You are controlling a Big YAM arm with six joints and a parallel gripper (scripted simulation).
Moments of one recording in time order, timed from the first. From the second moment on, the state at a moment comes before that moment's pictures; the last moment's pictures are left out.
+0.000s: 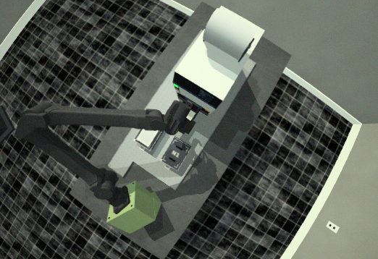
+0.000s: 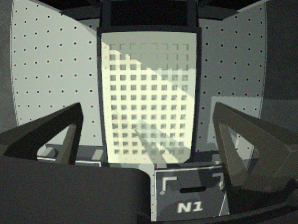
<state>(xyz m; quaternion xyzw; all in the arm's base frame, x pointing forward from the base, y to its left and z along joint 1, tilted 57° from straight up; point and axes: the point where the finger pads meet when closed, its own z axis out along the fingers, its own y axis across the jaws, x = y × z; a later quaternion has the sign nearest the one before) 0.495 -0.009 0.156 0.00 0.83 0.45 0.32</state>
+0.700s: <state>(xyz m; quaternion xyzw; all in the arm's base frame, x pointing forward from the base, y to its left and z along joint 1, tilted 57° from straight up) 0.493 -0.008 0.153 0.00 0.83 0.45 0.32</state>
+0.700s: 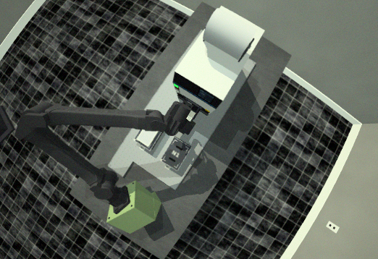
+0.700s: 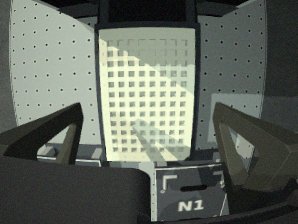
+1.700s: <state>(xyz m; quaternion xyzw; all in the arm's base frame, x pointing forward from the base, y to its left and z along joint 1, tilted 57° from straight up) 0.449 -0.004 0.134 0.00 0.83 0.45 0.31</state>
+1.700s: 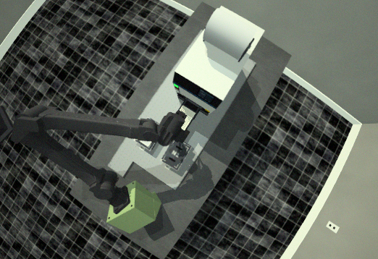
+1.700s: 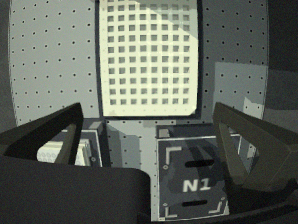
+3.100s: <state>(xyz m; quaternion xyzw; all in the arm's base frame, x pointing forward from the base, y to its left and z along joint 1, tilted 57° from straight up) 0.431 -0.004 0.133 -0.08 0.87 0.45 0.17</state>
